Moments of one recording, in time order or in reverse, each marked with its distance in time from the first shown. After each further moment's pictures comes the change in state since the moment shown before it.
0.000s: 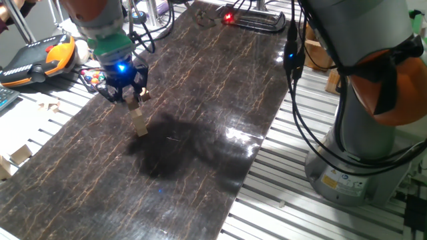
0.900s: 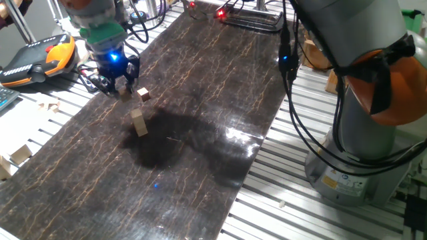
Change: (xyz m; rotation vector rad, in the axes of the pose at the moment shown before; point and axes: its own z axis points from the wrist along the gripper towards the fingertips) arm -0.029 0.001 -0.012 -0.012 0.007 -0.086
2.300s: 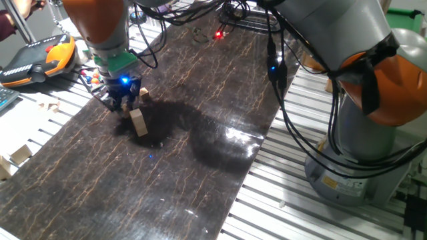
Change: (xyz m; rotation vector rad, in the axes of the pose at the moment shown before) arm -0.053 0.006 0.102 -0.060 -0.041 -0.177
